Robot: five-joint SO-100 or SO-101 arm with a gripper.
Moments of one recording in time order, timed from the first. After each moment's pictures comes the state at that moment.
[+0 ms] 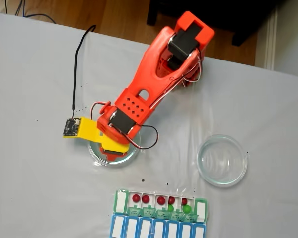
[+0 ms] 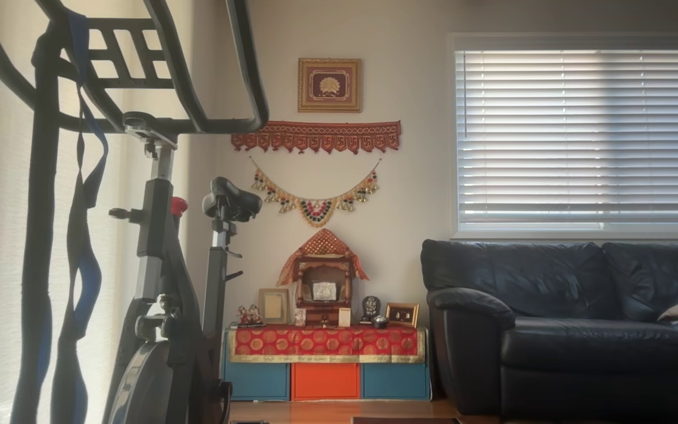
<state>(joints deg) 25.9 105.3 112.7 52.9 -27.5</state>
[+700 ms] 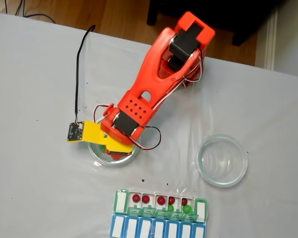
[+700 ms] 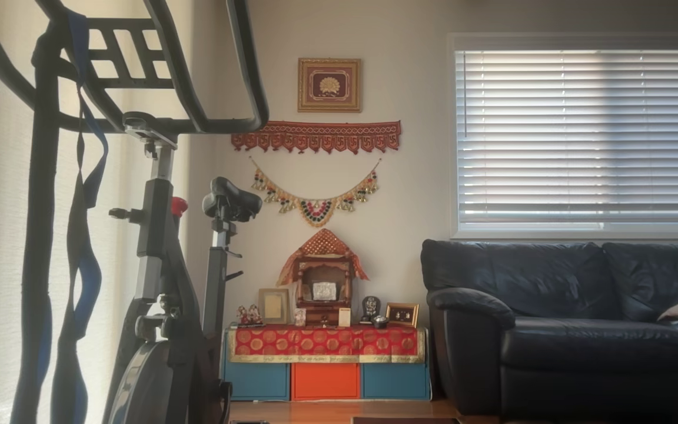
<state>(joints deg) 24.8 105.3 114.6 52.9 -30.5</state>
